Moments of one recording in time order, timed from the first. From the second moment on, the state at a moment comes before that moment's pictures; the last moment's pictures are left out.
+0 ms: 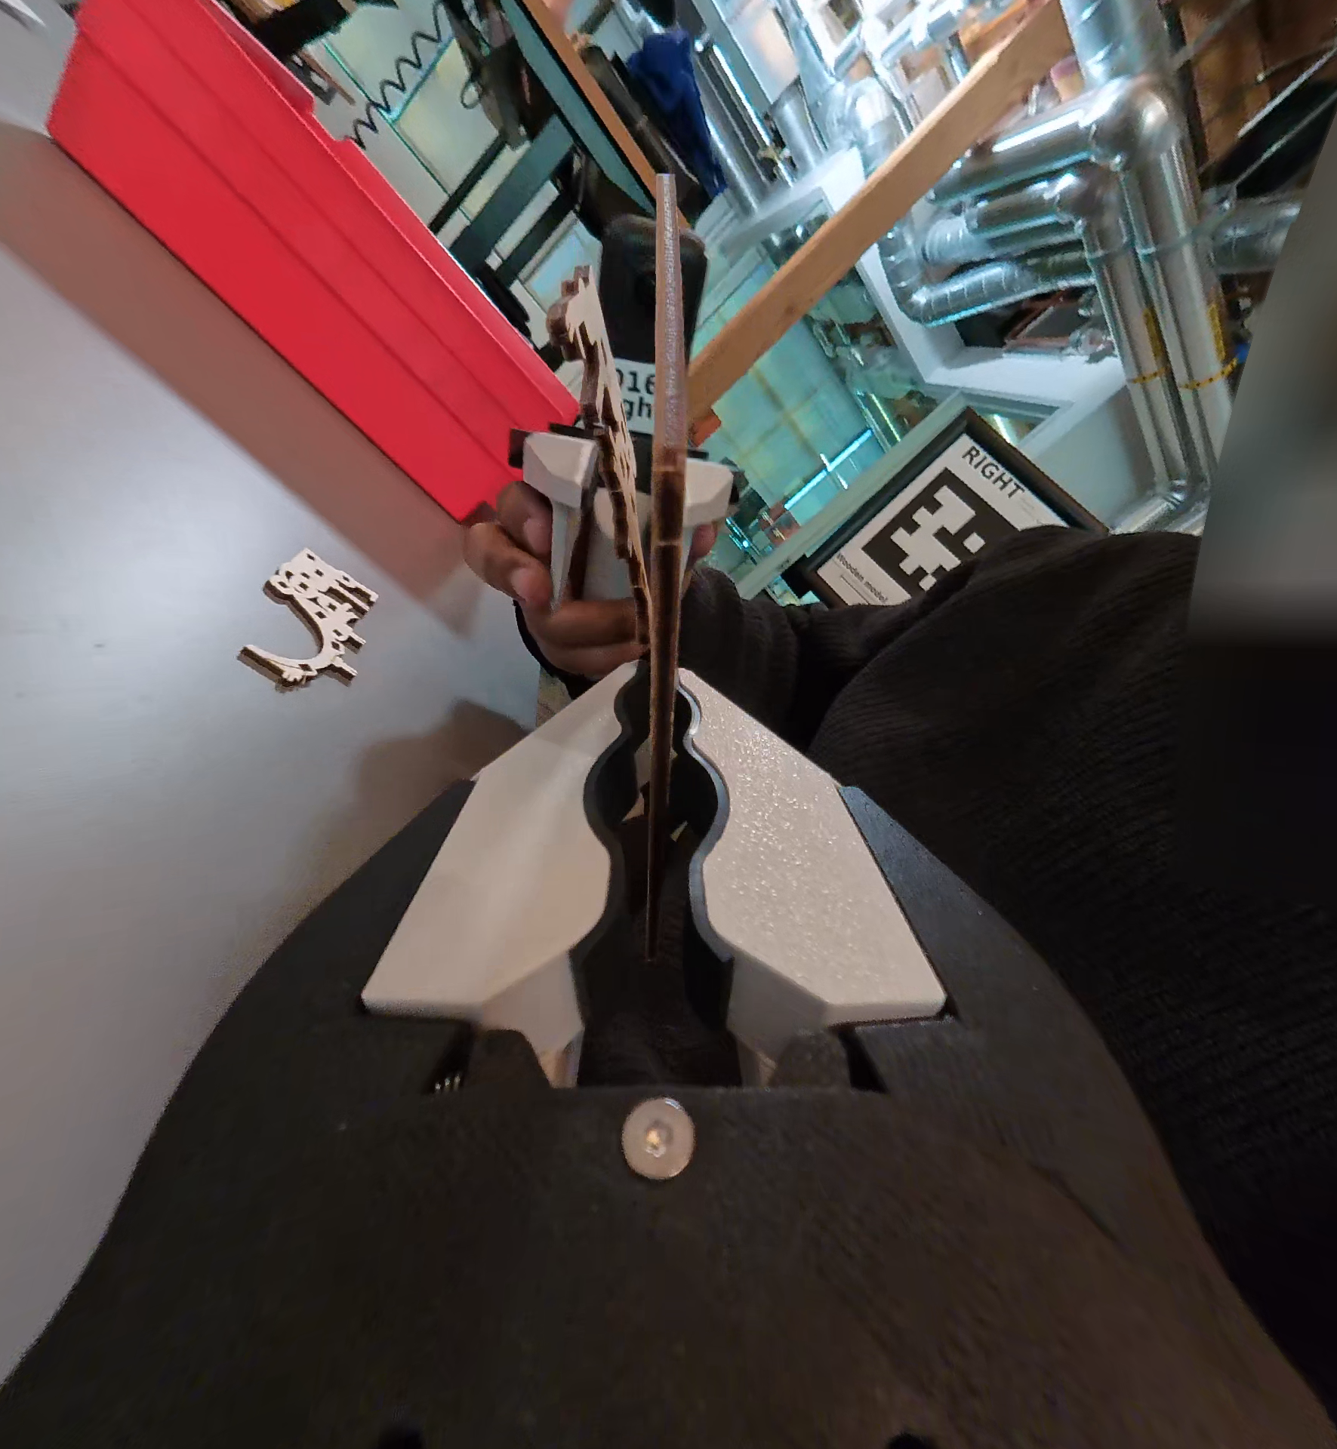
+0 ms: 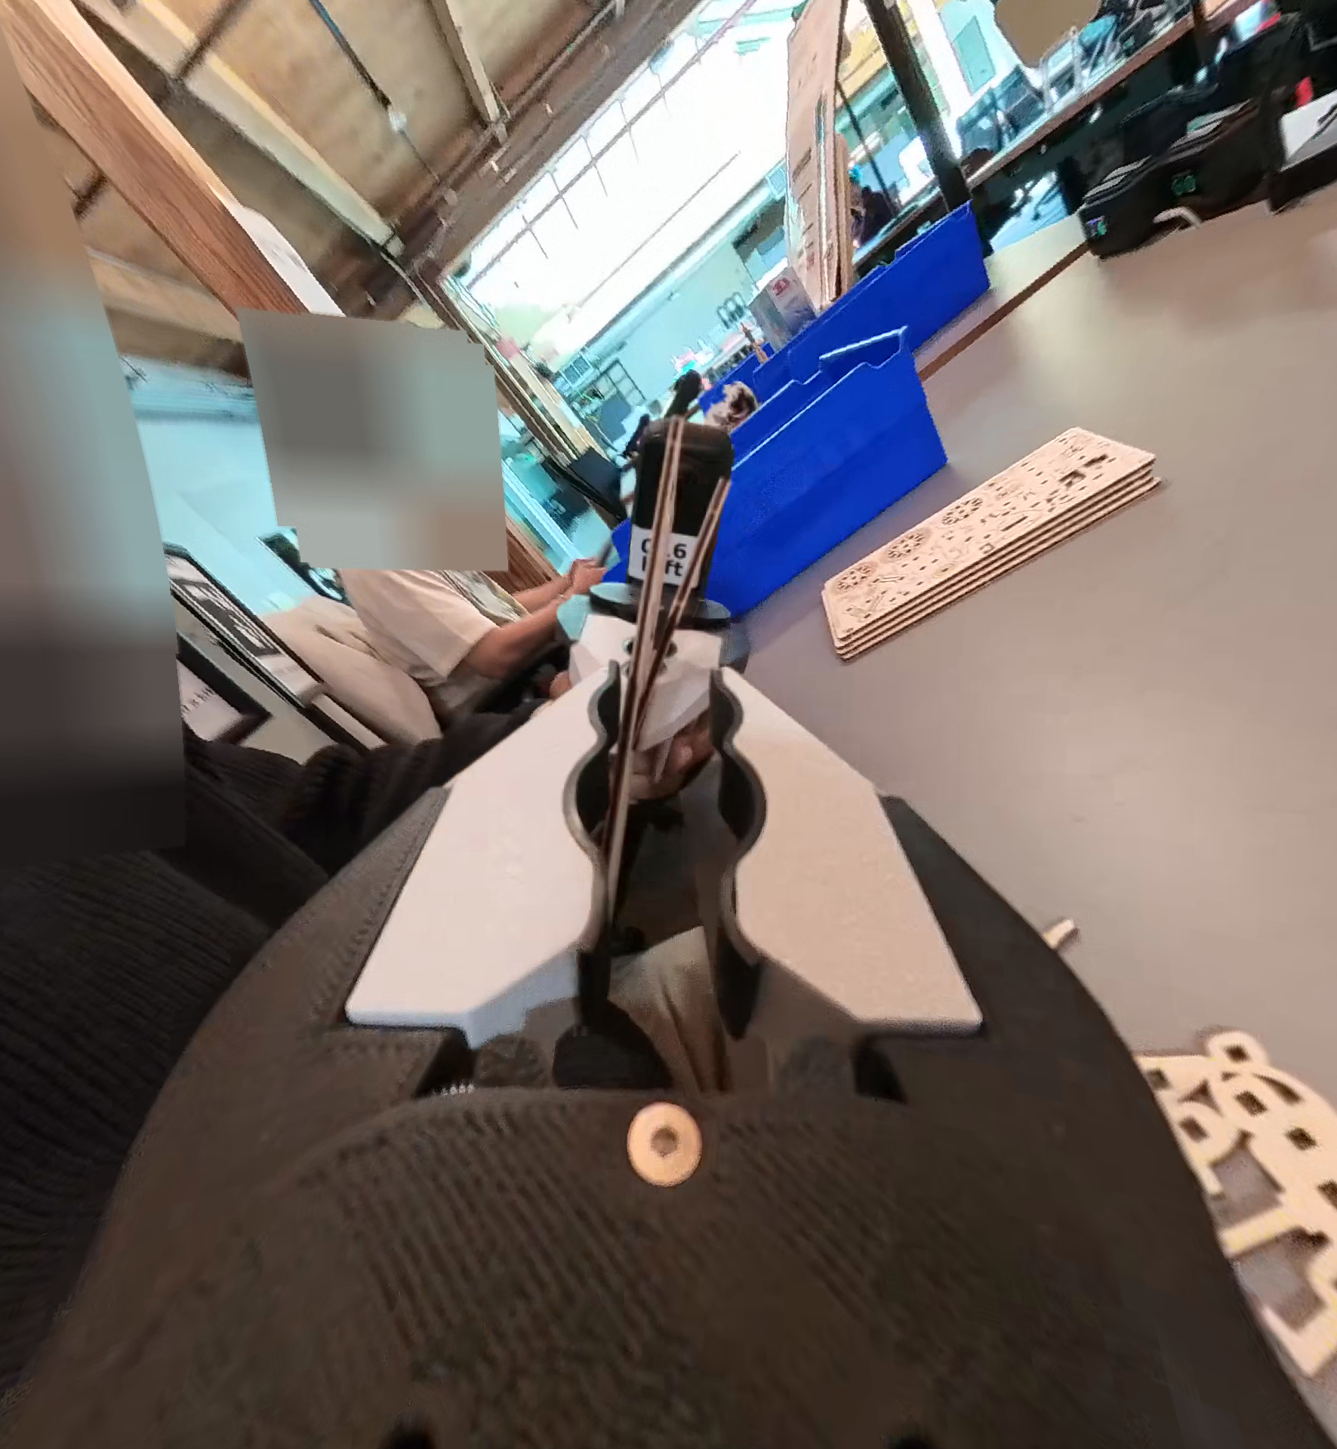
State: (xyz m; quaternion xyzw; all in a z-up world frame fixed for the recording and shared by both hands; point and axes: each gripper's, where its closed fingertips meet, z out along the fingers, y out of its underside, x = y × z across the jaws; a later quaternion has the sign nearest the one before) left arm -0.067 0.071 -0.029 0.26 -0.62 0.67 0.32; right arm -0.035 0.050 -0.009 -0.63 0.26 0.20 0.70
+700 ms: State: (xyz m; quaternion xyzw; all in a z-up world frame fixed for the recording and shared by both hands) left arm -0.096 0.059 -0.038 0.21 -0.66 0.63 0.36; right arm -0.052 0.054 -0.010 -0.60 0.27 0.34 0.67
